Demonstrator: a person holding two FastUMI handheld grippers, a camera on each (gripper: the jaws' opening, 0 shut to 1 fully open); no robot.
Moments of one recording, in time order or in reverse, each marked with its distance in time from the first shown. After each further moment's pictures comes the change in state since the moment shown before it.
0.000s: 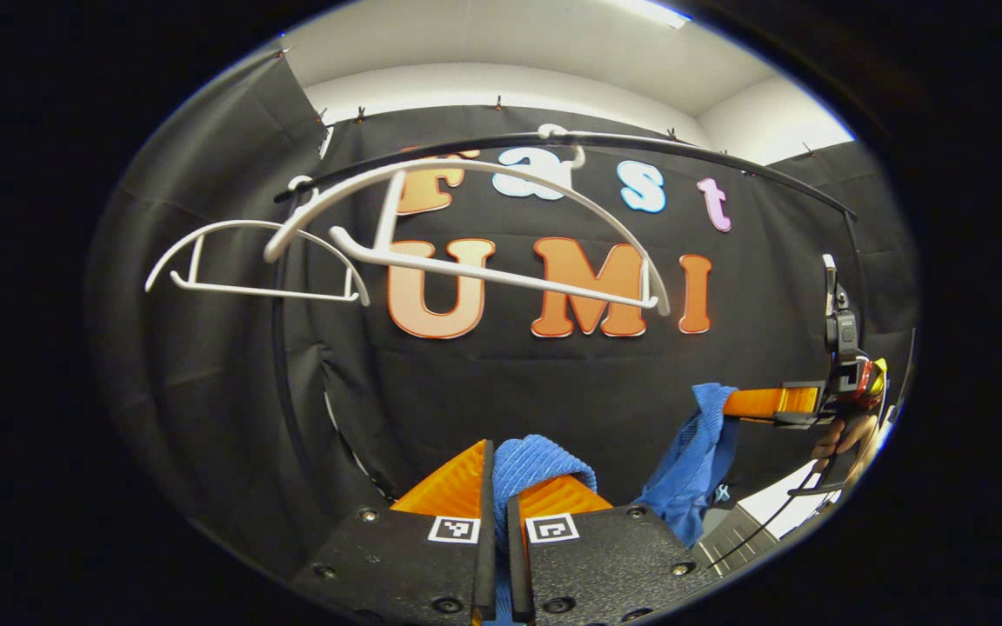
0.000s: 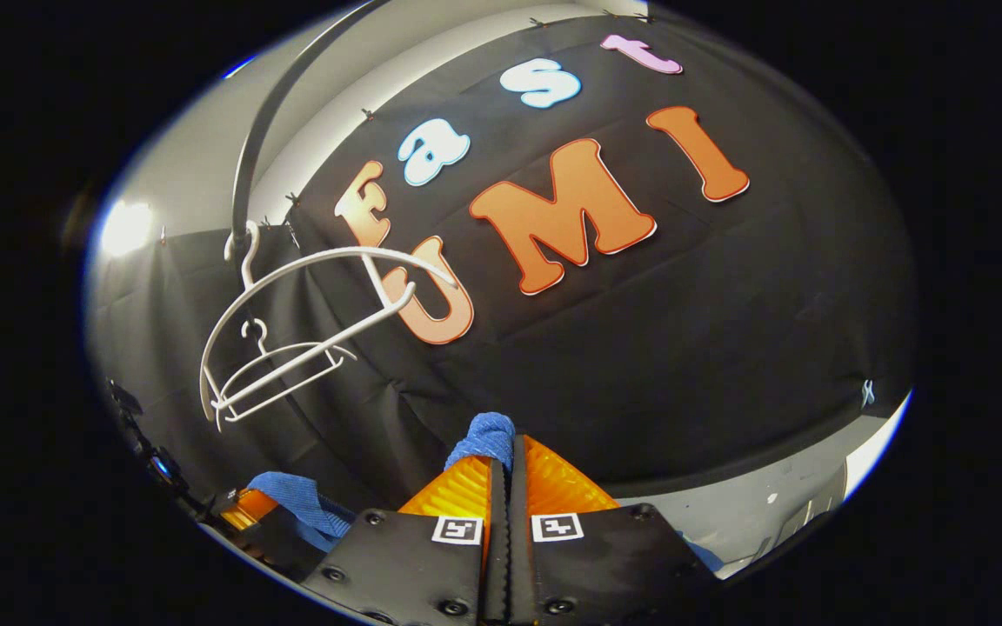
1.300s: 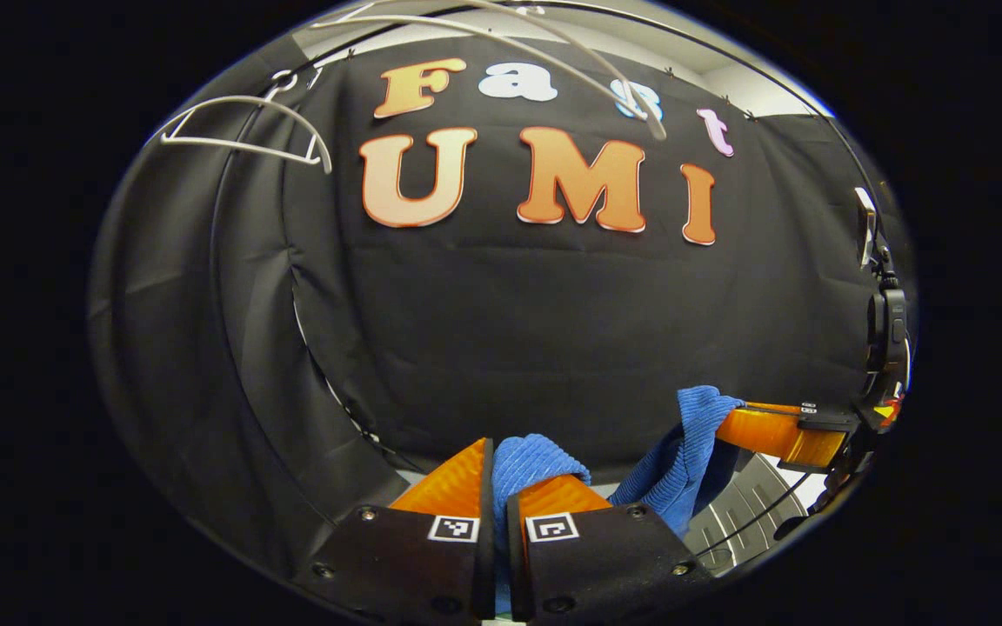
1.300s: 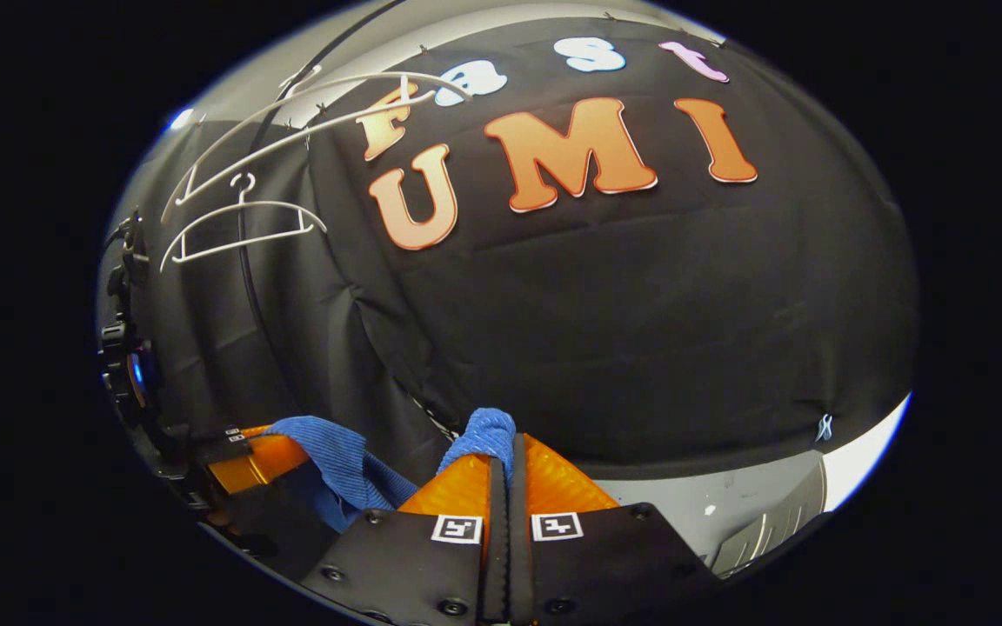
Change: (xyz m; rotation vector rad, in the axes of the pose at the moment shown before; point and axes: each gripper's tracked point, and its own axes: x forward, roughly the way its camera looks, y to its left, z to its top) left arm 0.052 -0.031 -0.210 -0.042 0.270 0.010; right arm 0.026 -0.071 -0.189 -0.243 0.122 -0.118
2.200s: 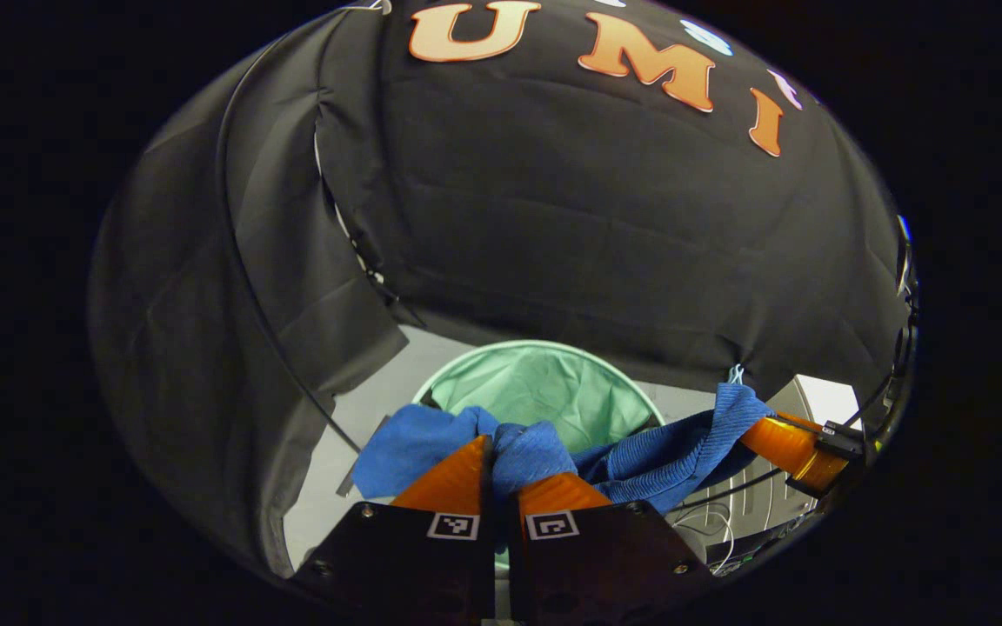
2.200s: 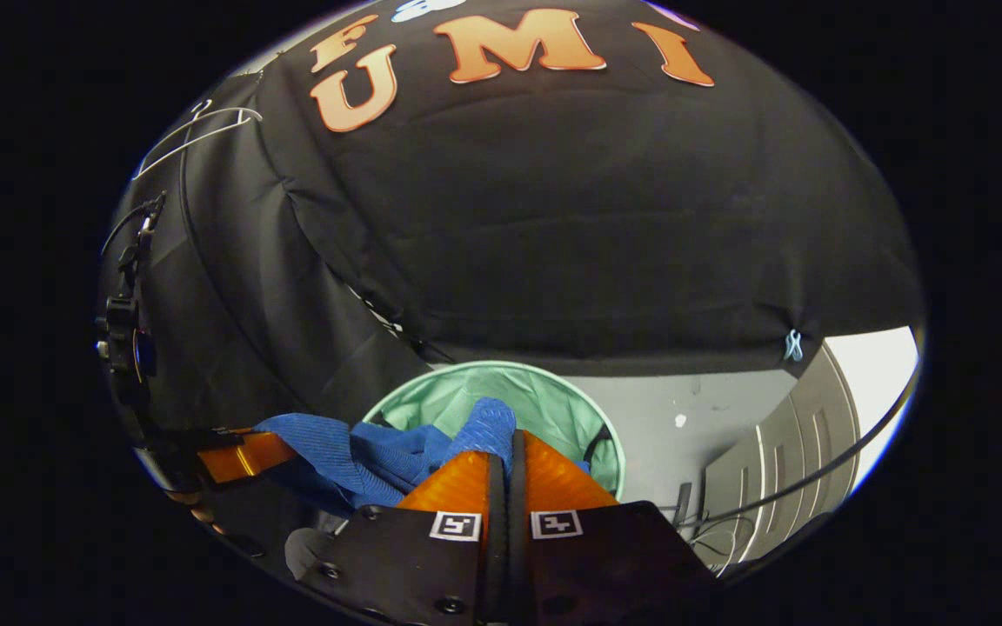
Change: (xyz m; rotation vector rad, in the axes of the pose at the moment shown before) left arm 0.015 0.005 -0.222 -0.154 0.461 0.076; right arm 0.012 -0.056 -0.219 0.060 0.364 -0.171
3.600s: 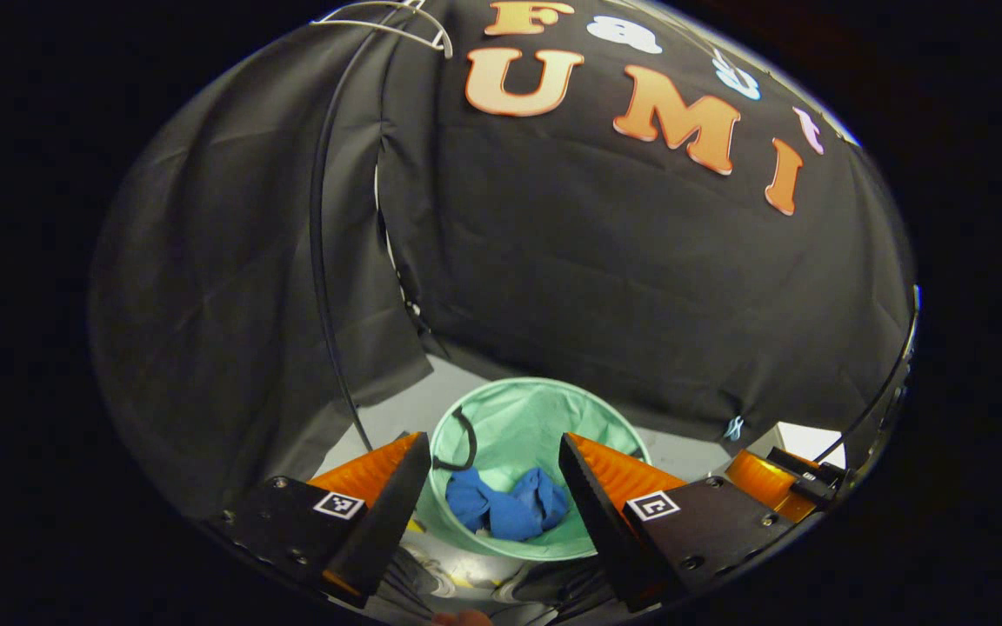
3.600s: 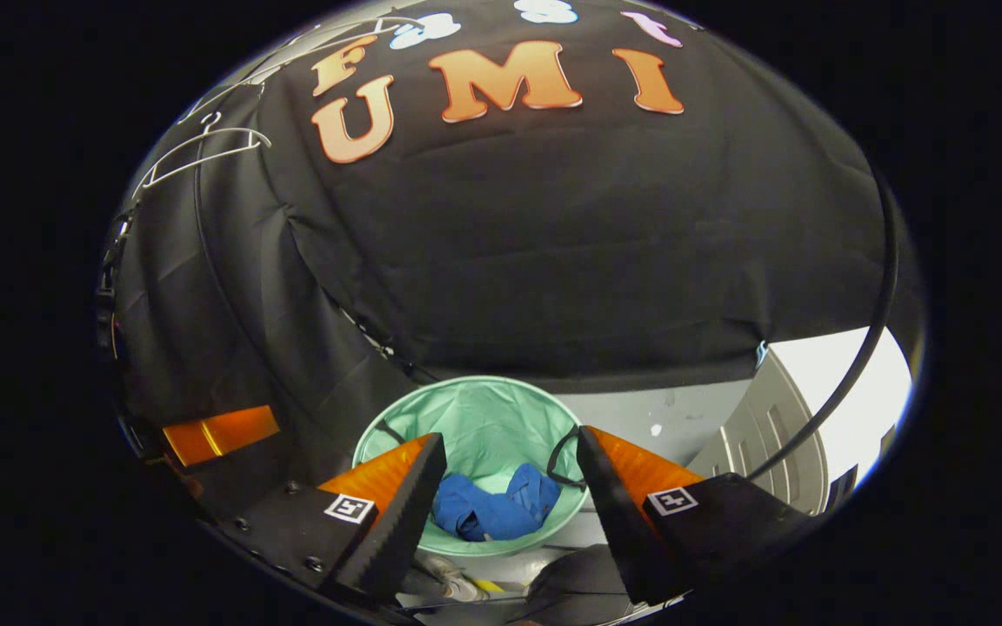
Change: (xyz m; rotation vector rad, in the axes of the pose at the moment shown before) left arm -0.128 0.008 0.066 -0.116 -0.273 0.055; right arm -0.105 0.004 0.038 -0.020 -0.169 -0.046
